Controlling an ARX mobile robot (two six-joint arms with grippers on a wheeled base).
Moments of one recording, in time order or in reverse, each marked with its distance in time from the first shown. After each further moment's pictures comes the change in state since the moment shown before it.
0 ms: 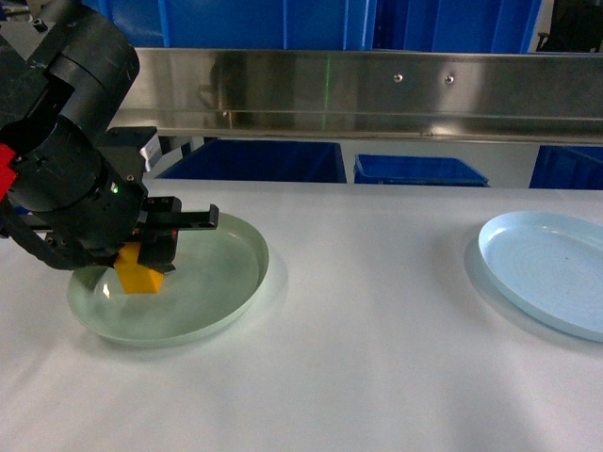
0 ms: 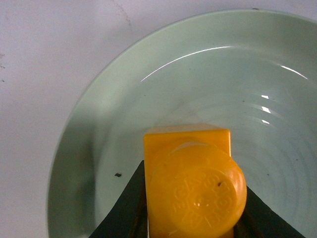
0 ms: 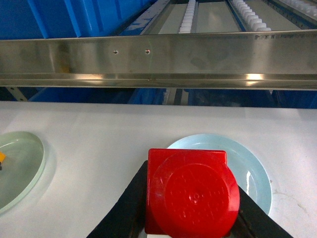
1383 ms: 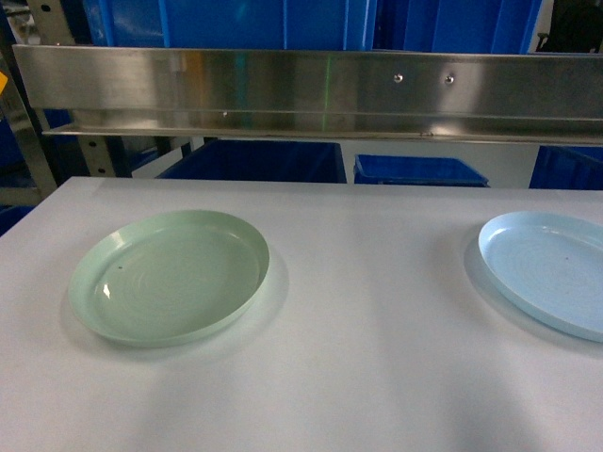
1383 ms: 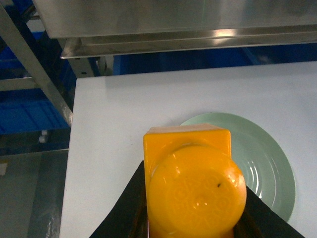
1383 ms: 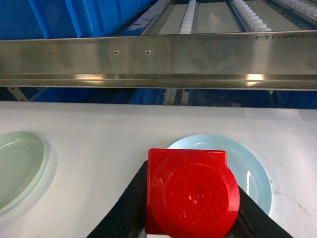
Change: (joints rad) left arm 0.224 -0.702 -0.388 0.207 0.238 0.261; right arm 0.000 0.000 0.000 0.000 0.000 0.000
